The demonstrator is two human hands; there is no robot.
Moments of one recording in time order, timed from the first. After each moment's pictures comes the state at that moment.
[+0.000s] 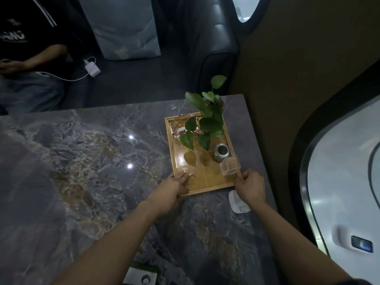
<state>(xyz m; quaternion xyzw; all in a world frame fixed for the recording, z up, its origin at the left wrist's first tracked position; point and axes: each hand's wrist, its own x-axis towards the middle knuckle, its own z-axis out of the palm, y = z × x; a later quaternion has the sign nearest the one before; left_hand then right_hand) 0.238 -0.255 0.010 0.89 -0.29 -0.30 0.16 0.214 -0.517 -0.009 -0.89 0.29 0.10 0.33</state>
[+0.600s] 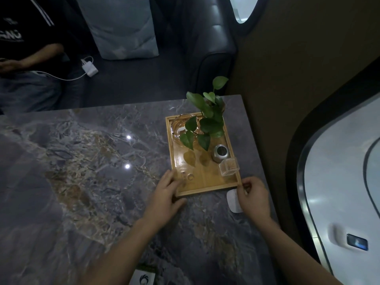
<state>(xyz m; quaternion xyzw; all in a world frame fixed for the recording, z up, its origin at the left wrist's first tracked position) 0.199 -0.250 -0.011 0.92 -0.13 -0.13 0.34 0.176 -0.522 -0.009 -0.90 0.24 0.03 0.37</state>
